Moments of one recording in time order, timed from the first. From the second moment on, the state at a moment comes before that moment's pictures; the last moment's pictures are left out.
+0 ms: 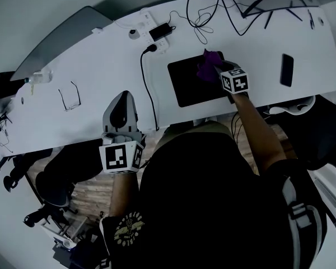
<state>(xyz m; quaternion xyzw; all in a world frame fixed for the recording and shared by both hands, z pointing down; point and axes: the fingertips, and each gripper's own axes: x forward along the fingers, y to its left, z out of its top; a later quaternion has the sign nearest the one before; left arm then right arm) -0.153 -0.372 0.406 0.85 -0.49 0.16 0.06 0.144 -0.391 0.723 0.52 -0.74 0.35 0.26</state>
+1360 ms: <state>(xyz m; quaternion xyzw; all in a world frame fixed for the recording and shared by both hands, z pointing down) -0.179 -0.267 0.394 0.78 -0.61 0.13 0.04 -0.012 -0.327 0.700 0.31 -0.84 0.38 0.23</state>
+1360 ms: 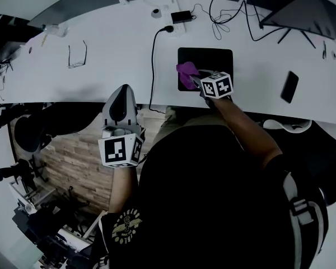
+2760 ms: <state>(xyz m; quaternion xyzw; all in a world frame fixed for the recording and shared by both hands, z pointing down) -0.075 -0.279 0.322 0.83 -0.55 0.07 -0.03 0.182 -0.291 0.540 0.44 -0.85 0.24 0.13</state>
